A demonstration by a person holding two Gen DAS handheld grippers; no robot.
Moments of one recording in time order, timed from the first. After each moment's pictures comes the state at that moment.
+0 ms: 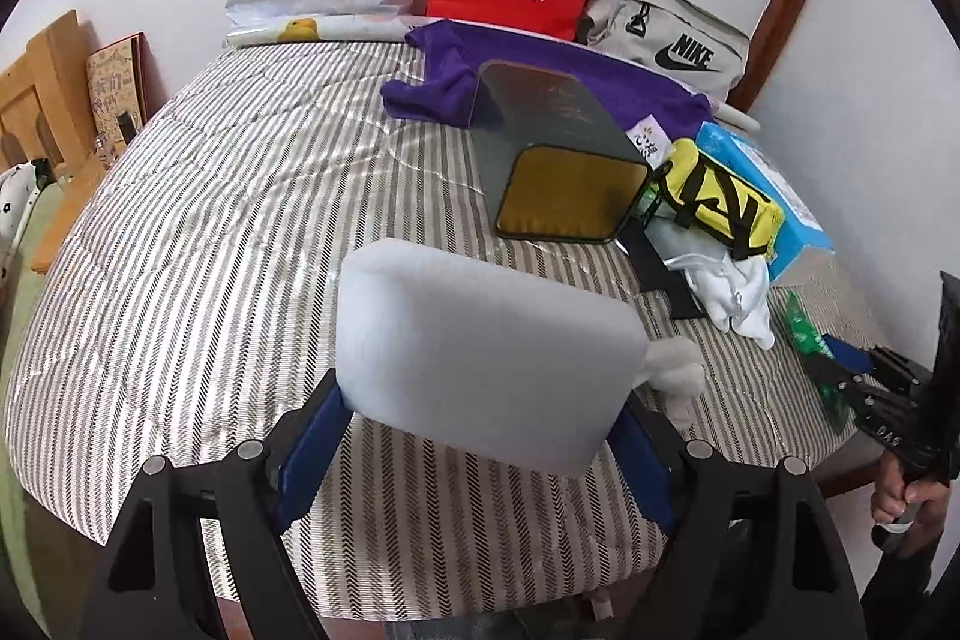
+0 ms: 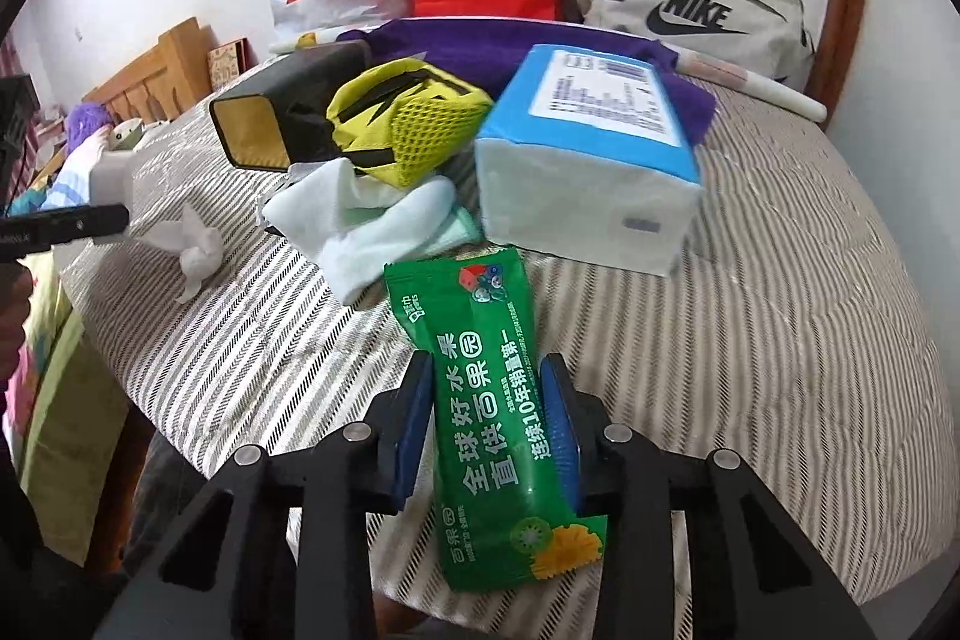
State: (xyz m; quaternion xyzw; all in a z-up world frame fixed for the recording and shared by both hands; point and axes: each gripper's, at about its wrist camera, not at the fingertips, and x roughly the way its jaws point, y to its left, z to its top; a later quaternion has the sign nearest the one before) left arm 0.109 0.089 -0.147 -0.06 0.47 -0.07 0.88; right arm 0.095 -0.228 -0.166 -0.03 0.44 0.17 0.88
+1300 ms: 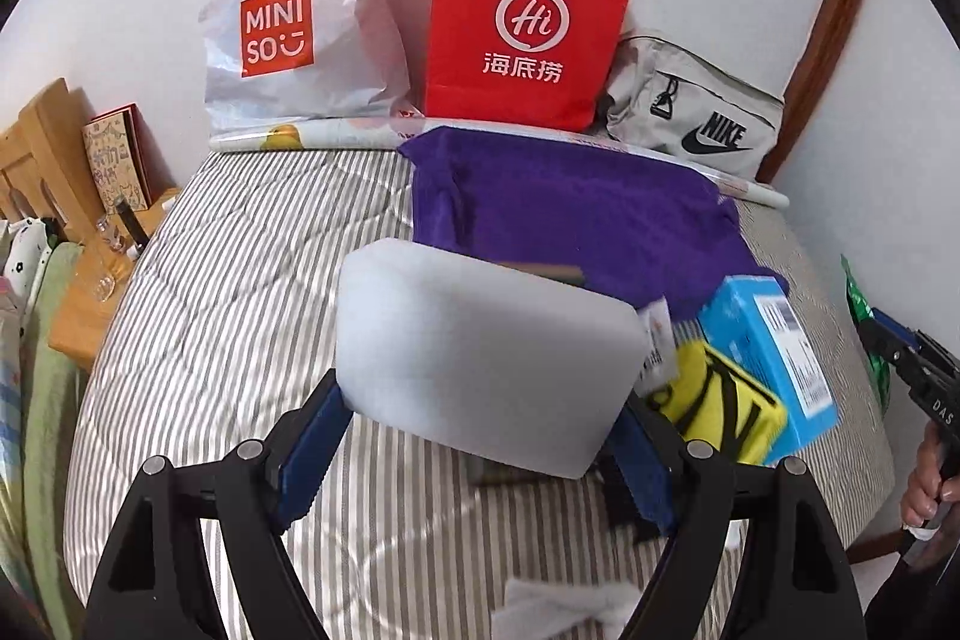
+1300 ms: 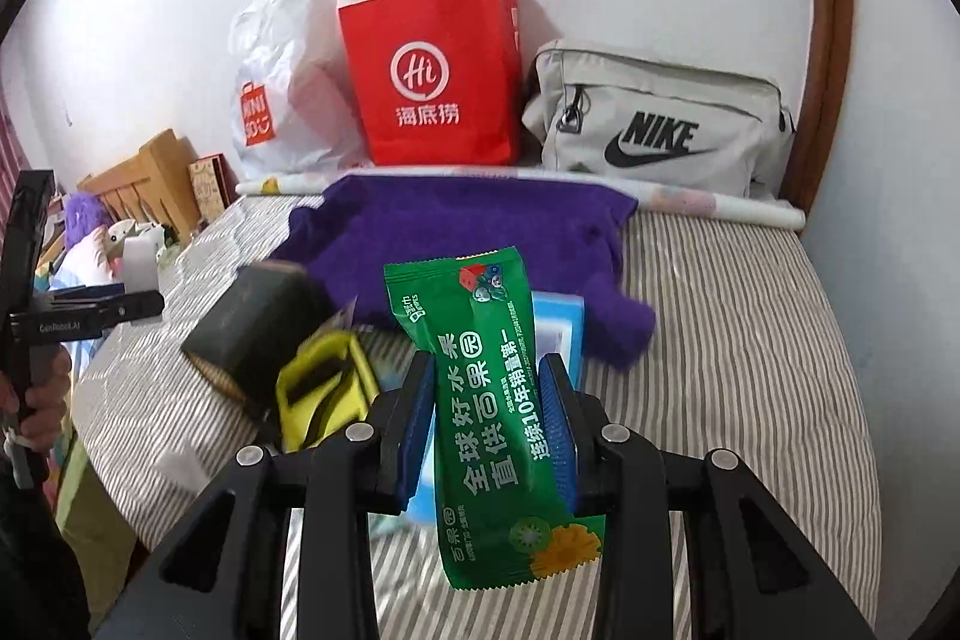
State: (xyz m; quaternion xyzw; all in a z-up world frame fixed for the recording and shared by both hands) left arm 0.227 0.073 -0.072 -0.05 0.45 -0.03 0.89; right arm 0.211 -0.253 -0.070 0.01 0.38 0.16 0.91
